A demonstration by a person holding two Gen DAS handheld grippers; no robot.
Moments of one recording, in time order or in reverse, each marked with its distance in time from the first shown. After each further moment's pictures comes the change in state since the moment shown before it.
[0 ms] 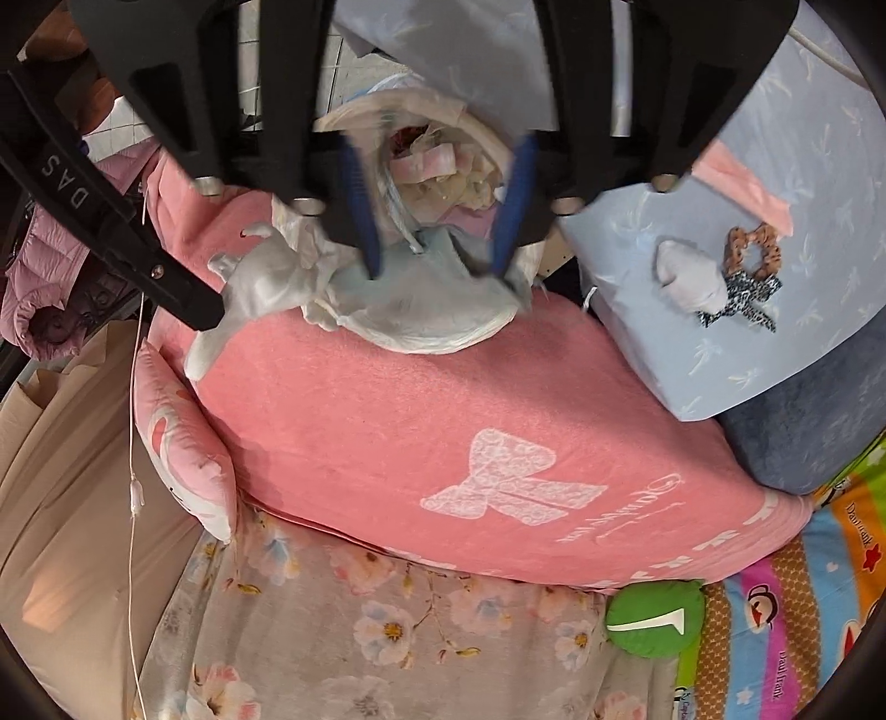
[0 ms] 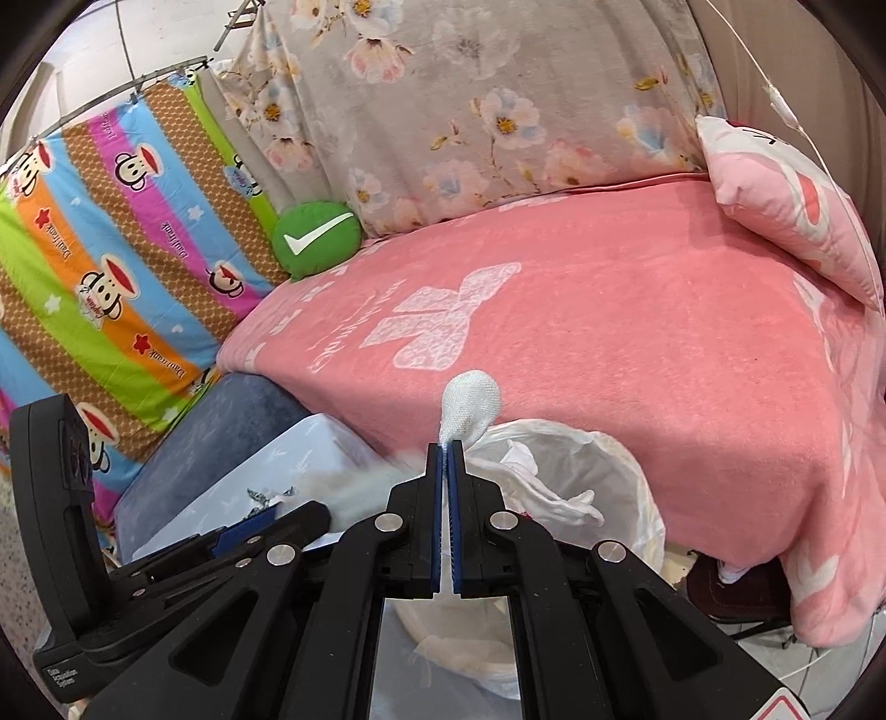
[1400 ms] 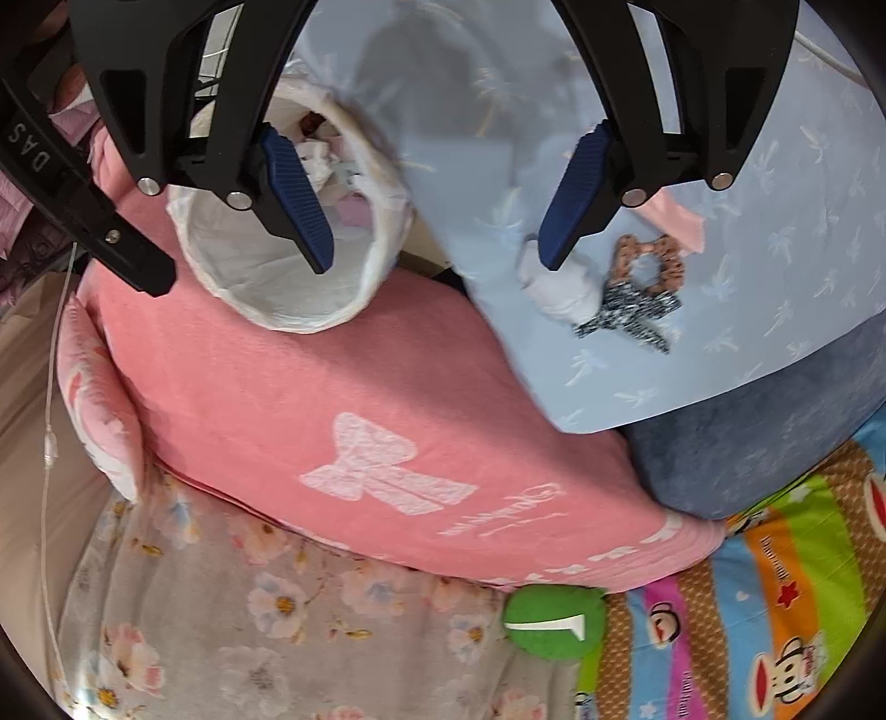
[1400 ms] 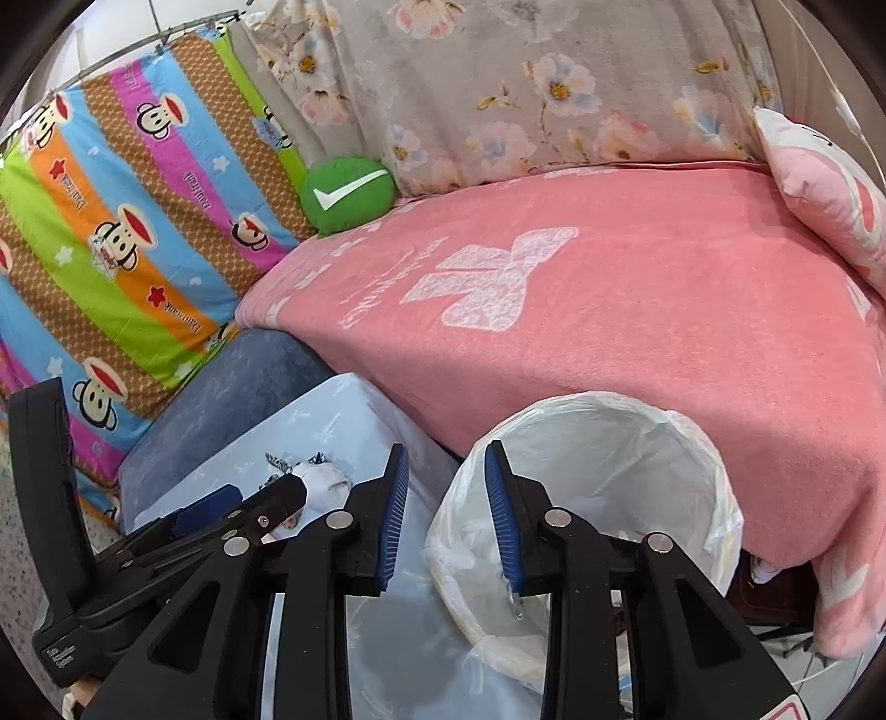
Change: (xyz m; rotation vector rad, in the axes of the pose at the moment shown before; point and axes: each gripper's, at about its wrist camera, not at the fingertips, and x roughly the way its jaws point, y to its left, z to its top) left arm -0.010 0.079 -0.009 -0.122 -0.035 0.208; right arm 0.046 0.059 -0.023 -0.089 0.101 0.053
